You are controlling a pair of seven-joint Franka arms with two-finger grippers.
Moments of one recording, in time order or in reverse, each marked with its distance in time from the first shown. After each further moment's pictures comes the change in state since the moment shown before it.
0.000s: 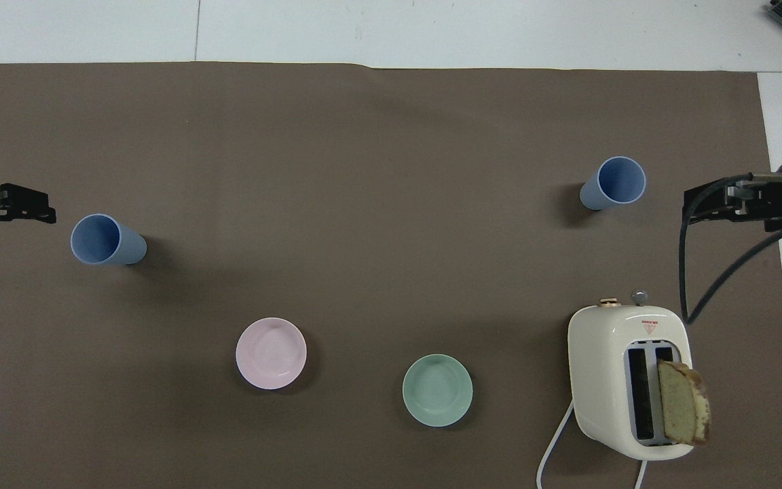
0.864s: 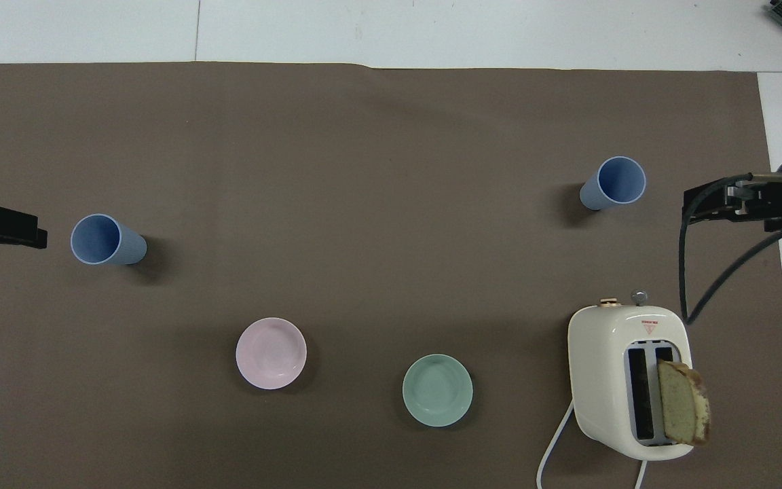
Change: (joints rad) left arm -0.095 -0.141 0.006 0.079 0.000 -0.241 0.001; right arm 0.000 0.000 0.000 0.000 0.000 0.000 0.000
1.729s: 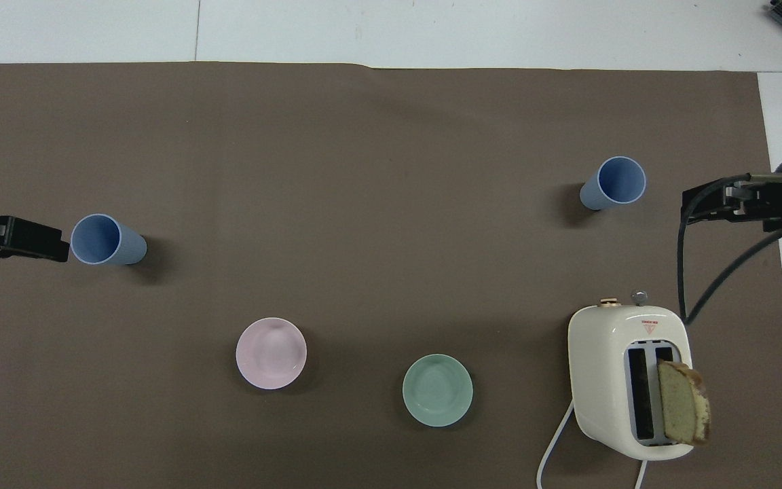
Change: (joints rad) left arm -0.096 -0.017 -0.009 0.100 -0.001 -0.138 0.000; right arm 0.000 0.000 0.002 -0.001 0.000 0.000 0.000
